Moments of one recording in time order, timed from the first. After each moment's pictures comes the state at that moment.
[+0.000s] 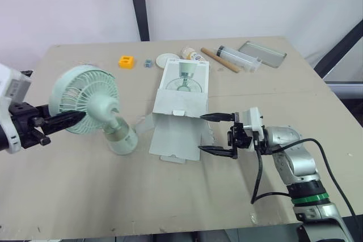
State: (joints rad) left arm 0.07 1.21 0.84 -0.46 -1.46 1.14 -0.24; right arm -0.37 -0.54 0.04 0.05 0.45 -0.01 1.31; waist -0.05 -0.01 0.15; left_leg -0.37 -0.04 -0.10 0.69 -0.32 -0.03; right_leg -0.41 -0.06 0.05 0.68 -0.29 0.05
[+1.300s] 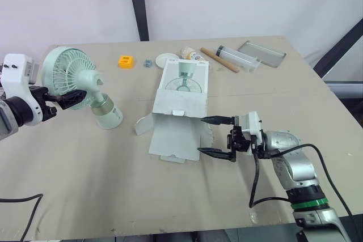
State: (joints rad) left arm -0.33 1.06 0.48 -0.25 -1.21 1.14 -0.11; right arm -0.33 -0.52 0.04 0.03 0.44 -0.02 1.27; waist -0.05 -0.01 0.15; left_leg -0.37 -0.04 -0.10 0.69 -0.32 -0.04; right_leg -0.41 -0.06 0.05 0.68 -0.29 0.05
